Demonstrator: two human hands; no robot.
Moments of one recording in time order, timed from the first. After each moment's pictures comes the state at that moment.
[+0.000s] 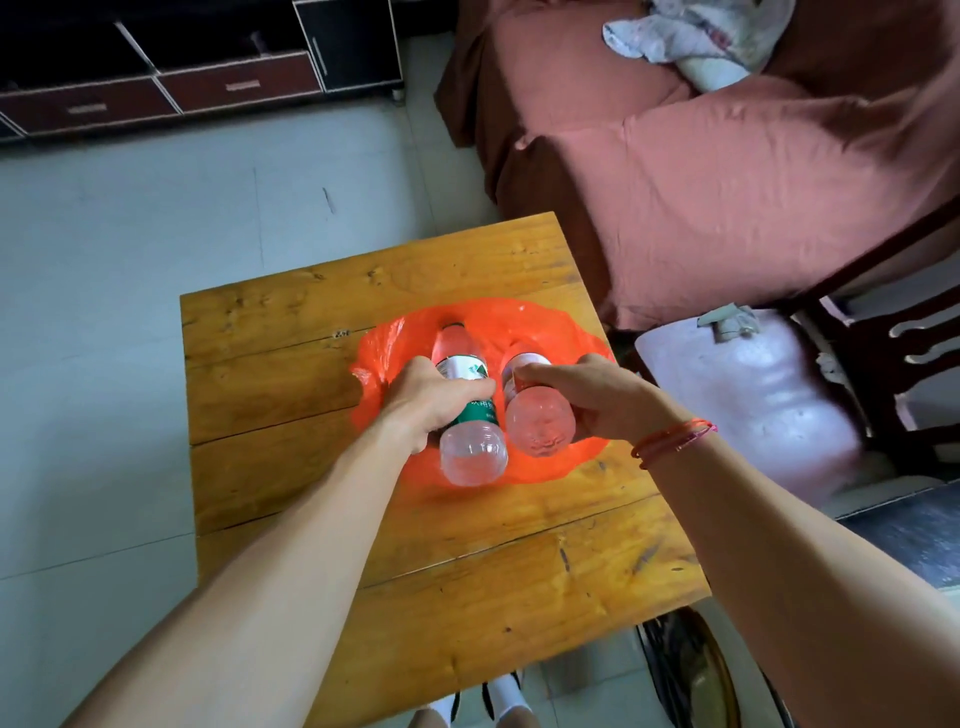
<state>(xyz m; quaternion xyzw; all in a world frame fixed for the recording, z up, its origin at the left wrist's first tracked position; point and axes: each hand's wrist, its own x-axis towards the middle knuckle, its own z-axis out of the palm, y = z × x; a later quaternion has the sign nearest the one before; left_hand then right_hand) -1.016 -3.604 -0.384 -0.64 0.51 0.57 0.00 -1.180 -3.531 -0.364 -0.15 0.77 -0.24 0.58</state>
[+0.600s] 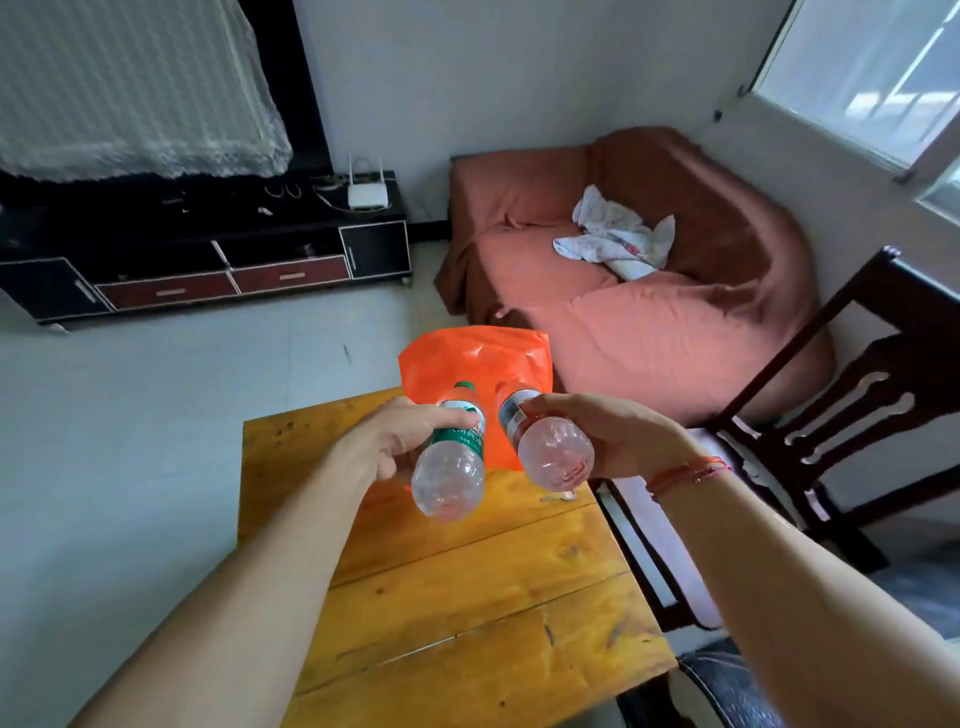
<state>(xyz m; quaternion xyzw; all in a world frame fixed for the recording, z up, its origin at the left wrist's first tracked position) -0.958 -3.571 -0.184 -0.54 0.55 0.64 -0.03 -1.165 -3.464 -0.176 -0.19 0.61 -0.36 0.68</state>
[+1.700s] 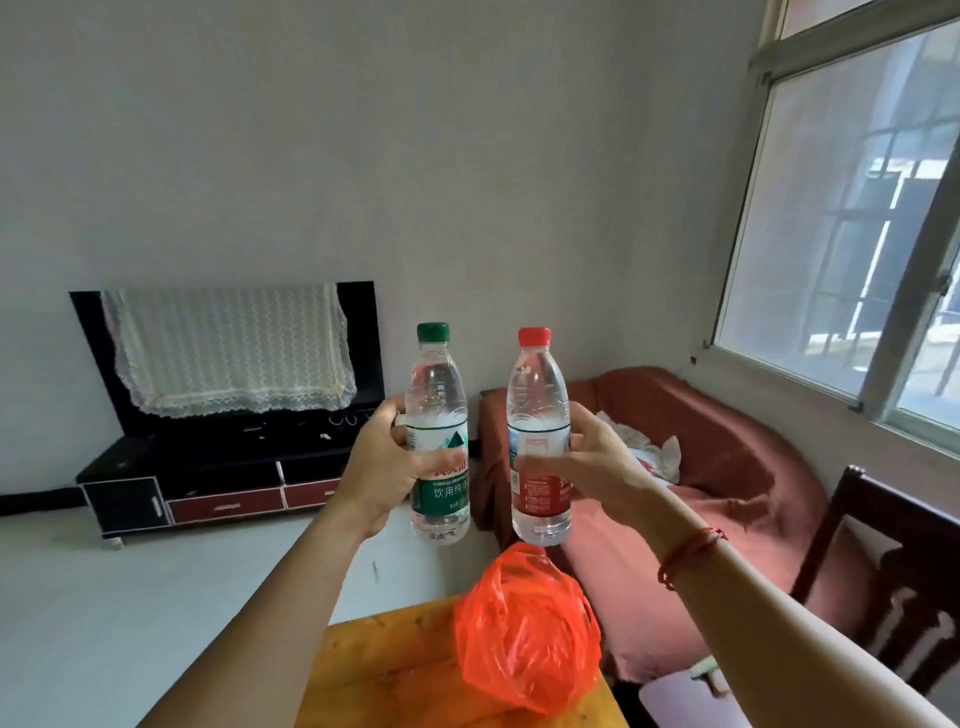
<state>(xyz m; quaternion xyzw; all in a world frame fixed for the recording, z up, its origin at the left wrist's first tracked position) -0.912 -3.549 0.017 -0.33 0.64 0.53 -0.44 -1.130 -3.467 0.010 -0.49 0.61 -0.54 0.31</state>
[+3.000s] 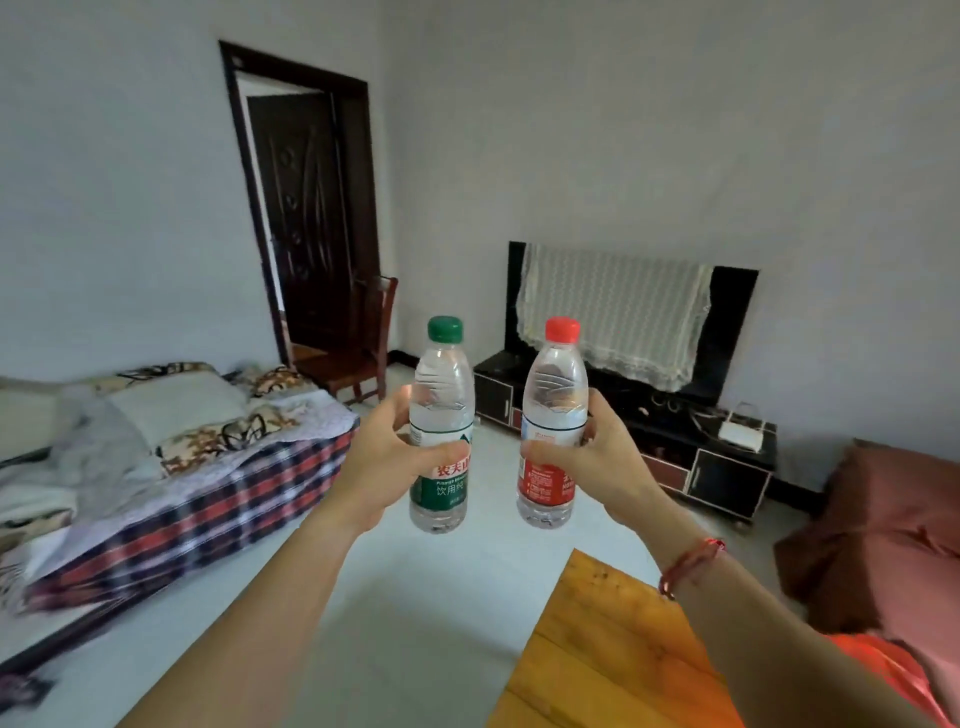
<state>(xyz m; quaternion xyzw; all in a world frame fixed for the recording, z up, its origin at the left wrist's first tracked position) -0.580 -3.404 -0.002 -0.57 0.47 0.31 -0.60 -0.790 -3.497 -0.005 -0.69 0.40 -0.41 0.45</state>
